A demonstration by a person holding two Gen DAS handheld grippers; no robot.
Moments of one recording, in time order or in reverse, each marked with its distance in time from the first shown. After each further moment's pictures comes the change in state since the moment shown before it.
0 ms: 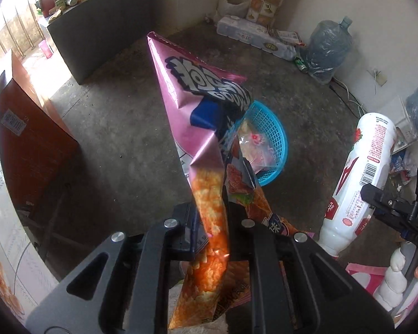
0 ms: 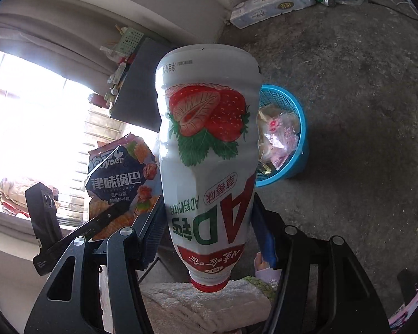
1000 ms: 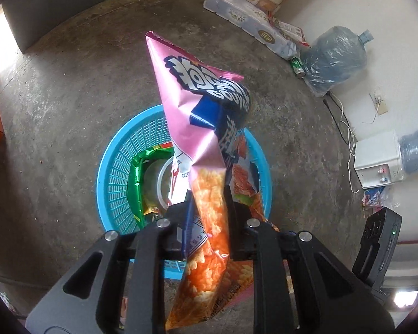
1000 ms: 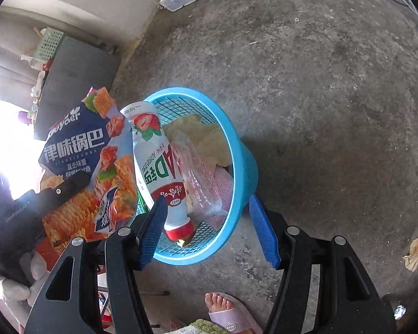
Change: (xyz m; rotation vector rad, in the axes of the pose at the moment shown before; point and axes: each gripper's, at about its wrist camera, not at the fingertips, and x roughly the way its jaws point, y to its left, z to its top) left arm 0.199 -0.055 0.114 -0.118 0.068 -0.227; right arm 0.144 -0.110 0.088 0.119 0.051 -0.250
